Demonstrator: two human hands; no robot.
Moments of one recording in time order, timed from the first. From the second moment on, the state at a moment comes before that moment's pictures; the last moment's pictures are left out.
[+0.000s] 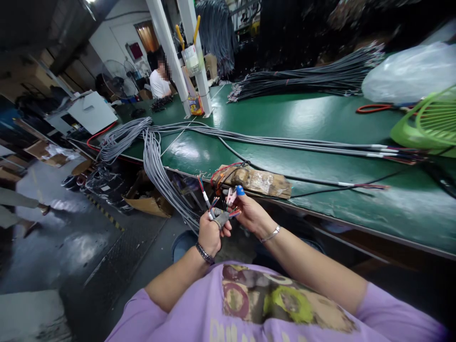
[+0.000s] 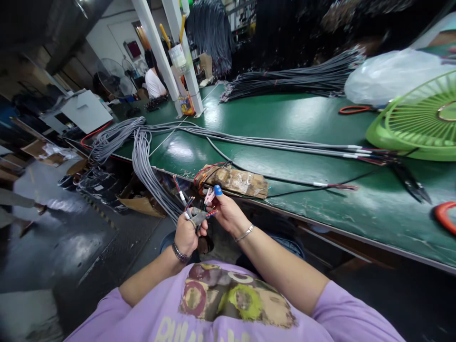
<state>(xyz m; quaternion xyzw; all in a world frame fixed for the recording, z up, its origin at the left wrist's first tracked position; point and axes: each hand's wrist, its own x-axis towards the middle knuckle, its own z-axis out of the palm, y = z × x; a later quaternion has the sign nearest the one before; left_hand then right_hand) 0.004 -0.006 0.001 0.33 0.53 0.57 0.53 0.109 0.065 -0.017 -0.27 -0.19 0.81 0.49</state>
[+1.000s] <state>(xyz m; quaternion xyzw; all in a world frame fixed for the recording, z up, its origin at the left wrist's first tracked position) 0.002 -0.002 0.003 0.32 0.54 0.62 0.48 0.111 0.064 -0.018 -0.26 -0.21 0.82 0.47</state>
